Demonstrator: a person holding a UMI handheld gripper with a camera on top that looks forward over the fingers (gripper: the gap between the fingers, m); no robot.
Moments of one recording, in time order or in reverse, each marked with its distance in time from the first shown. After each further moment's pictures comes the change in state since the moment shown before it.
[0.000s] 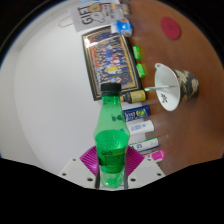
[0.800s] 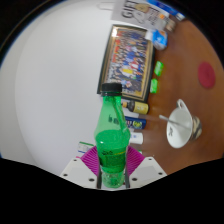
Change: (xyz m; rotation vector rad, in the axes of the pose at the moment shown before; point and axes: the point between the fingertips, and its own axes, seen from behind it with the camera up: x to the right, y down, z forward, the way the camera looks) arm -0.006 -0.027 0.004 -0.071 0.128 -0.381
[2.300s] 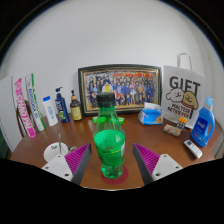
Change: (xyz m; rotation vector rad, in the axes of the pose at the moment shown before) arm 0.173 -0.228 -0.097 -0.054 0.503 -1.237
